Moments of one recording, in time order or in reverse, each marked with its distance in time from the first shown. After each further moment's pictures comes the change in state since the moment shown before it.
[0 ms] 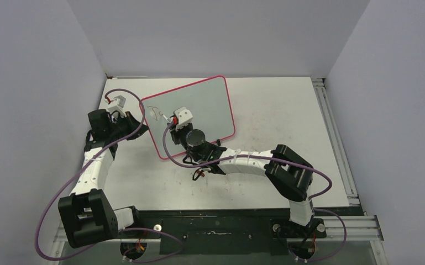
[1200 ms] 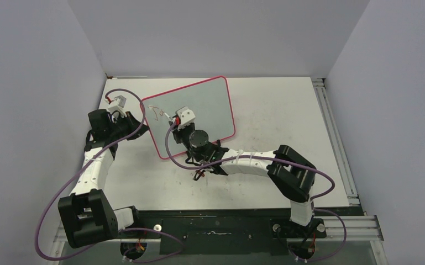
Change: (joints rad) left arm -0.003 0.000 0.000 0.000 0.005 0.000; right arm 0.001 -0.024 -0.033 0.045 0.003 -0.035
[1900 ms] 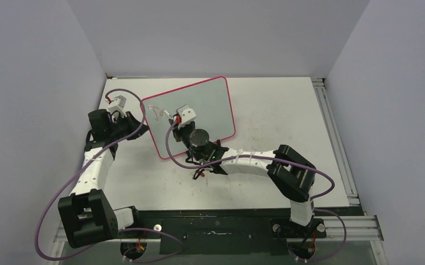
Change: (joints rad) left arm -0.001 0.000 0.000 0.000 0.000 0.000; right arm -0.003 -0.001 0.008 0.036 0.014 -0.007
